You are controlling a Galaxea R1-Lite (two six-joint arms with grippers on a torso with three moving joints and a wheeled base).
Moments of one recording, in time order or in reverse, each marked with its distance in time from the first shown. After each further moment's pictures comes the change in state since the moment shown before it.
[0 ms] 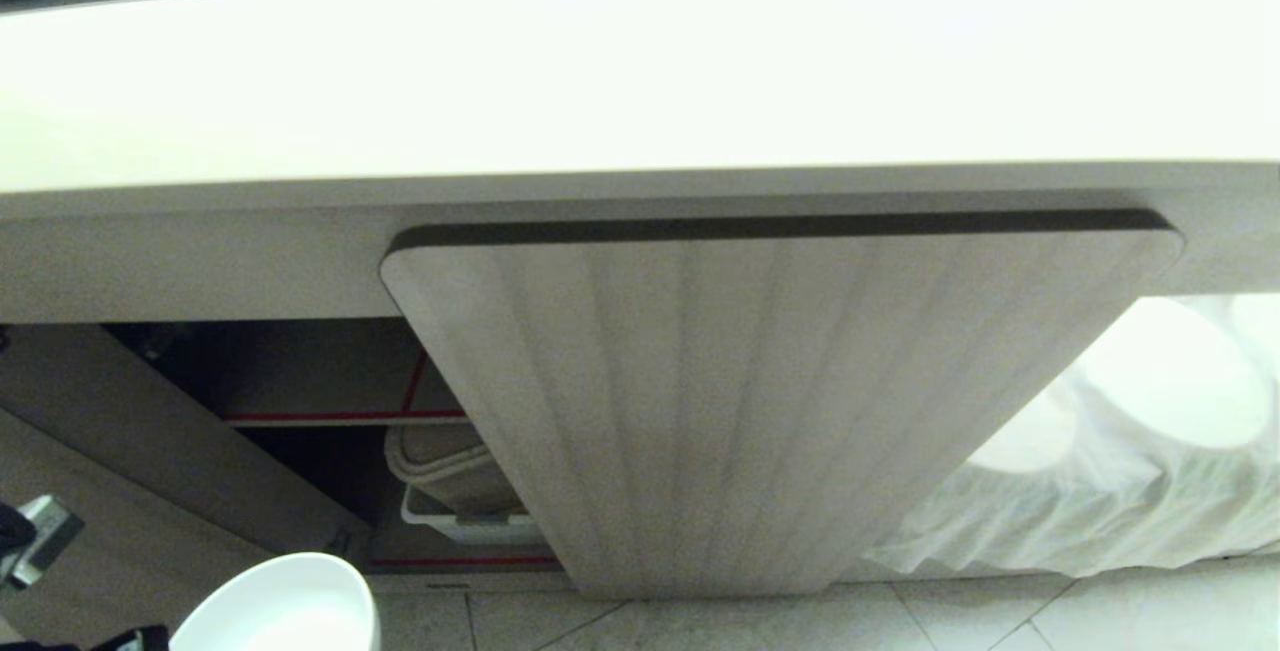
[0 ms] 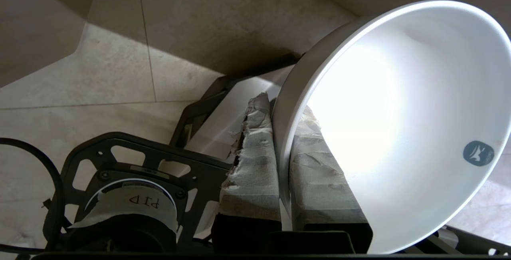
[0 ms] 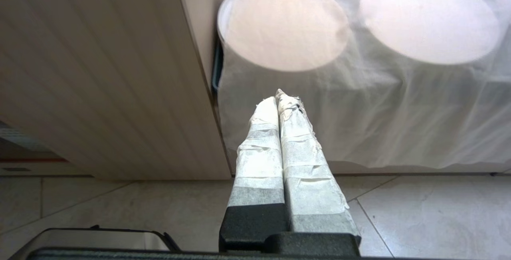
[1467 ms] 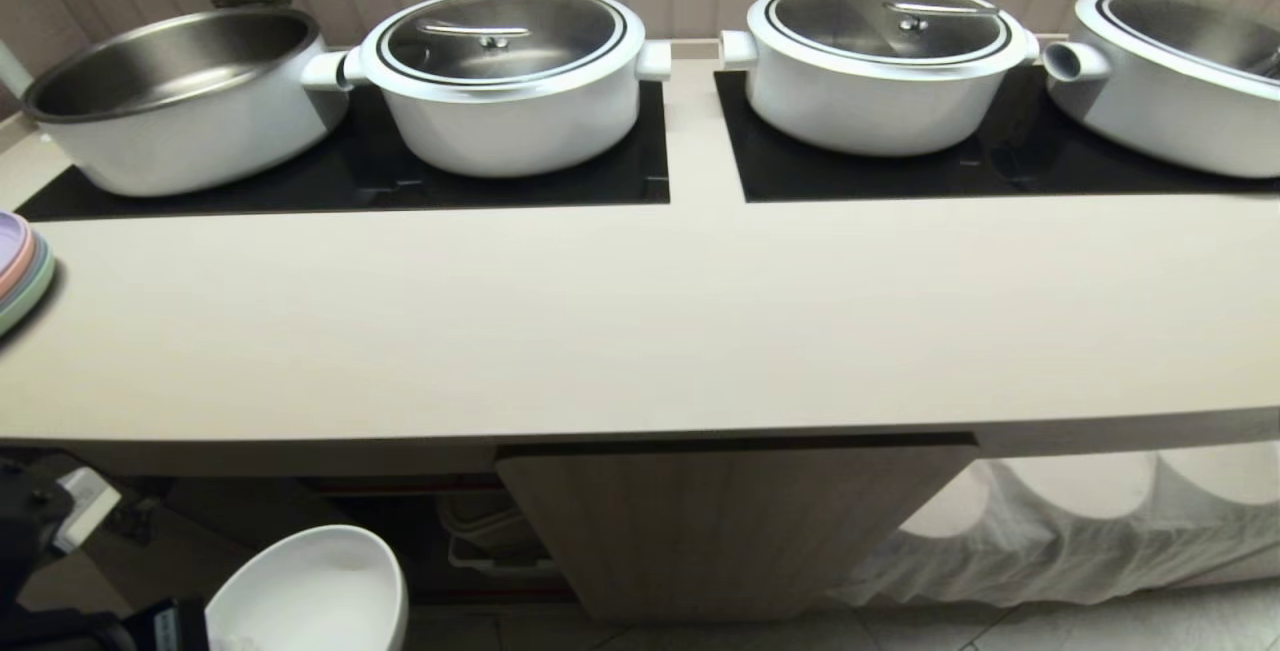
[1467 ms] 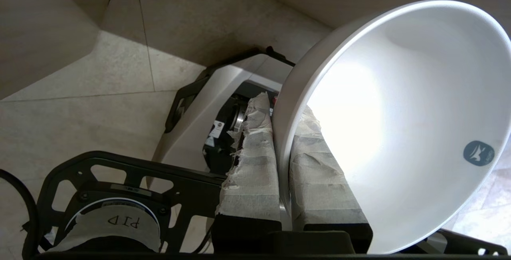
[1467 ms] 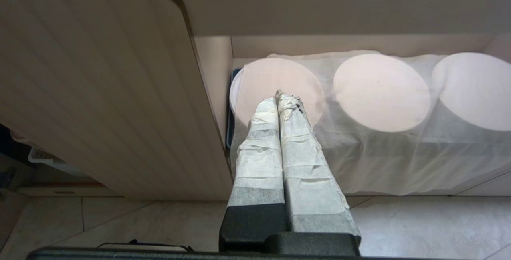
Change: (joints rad) left arm -0.027 0.049 -0.008 -0.075 0.002 0.000; right arm 0.000 0.000 0.000 0.000 0.000 0.000
